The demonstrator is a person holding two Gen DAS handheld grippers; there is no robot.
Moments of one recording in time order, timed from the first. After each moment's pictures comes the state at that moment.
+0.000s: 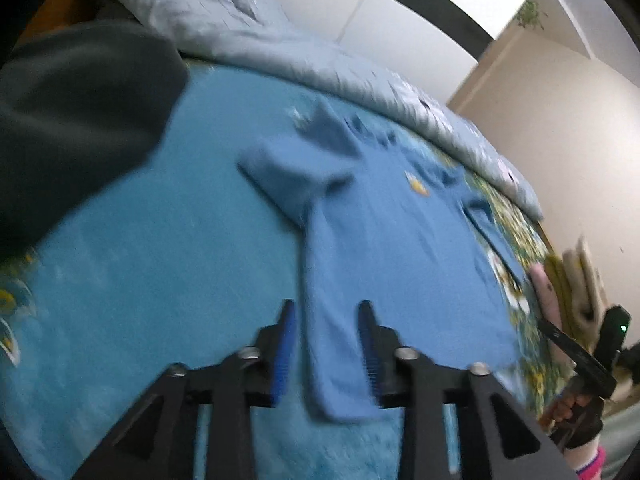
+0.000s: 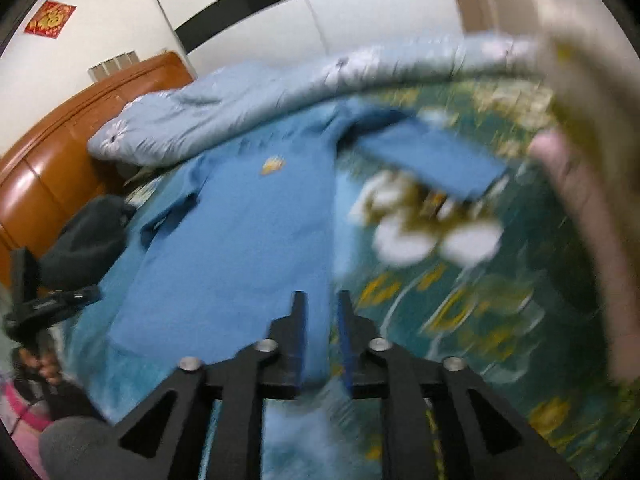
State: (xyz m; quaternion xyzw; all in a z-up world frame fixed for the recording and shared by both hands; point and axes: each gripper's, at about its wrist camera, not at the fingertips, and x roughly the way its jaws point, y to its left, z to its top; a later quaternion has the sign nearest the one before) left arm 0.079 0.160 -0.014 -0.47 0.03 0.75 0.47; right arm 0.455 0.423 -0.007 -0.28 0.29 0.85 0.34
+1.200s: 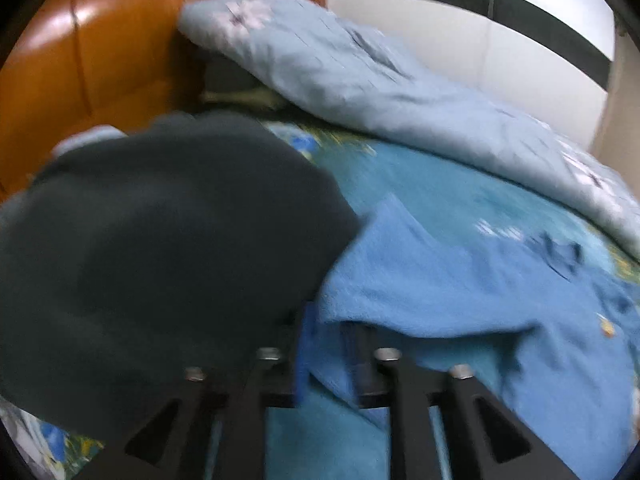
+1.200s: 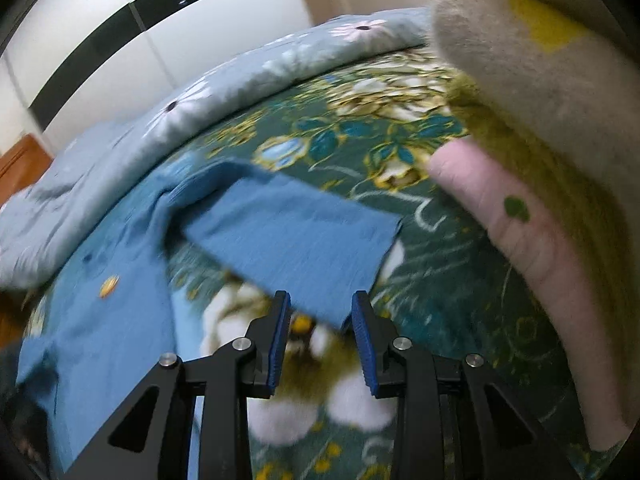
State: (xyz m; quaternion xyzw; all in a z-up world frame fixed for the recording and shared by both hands) left arm -0.067 0.223 -0.023 -0.43 0.09 0.86 0.27; right arm 0.442 0.545 -0.031 -0.26 0.38 0.70 0.54
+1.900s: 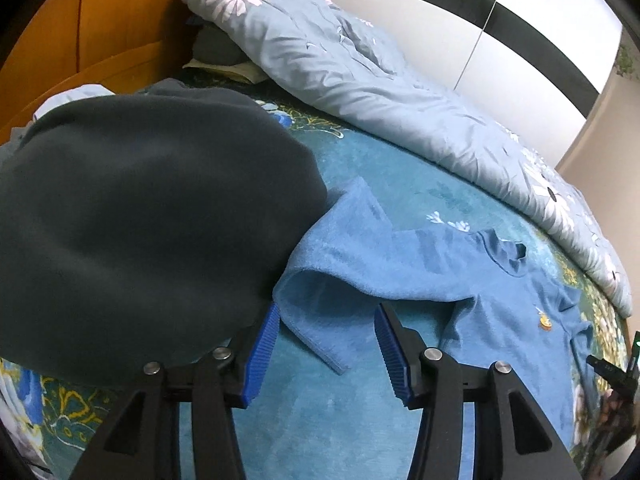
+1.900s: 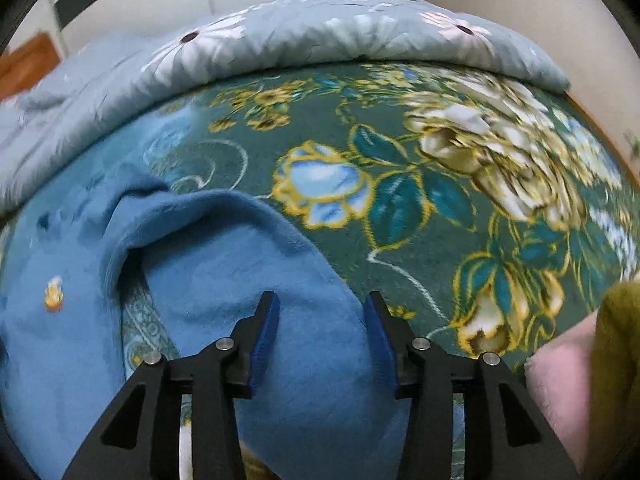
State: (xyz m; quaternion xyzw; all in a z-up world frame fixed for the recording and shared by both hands) left arm -0.048 0.195 0.005 -0.45 0.02 0.84 0.31; right arm 0.363 0.651 -0.041 -0.42 0.29 0.73 0.46
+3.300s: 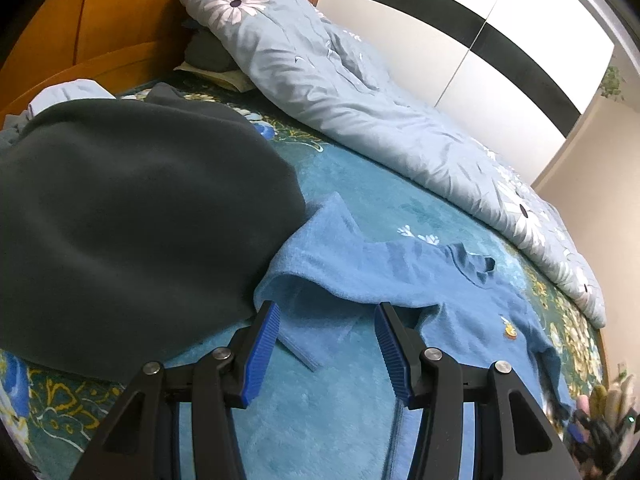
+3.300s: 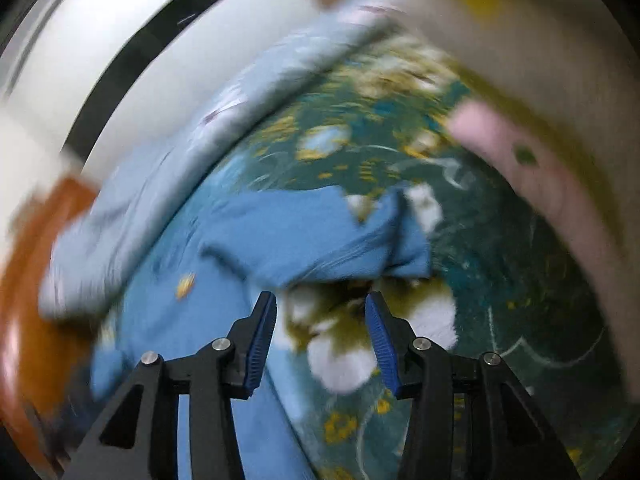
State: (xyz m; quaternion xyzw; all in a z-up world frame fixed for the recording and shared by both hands) left arm -0.040 0.181 0.020 -0.45 -0.03 0.82 0.35; right arm 0.463 0.529 -0.021 -0.18 0.49 0.71 0.47
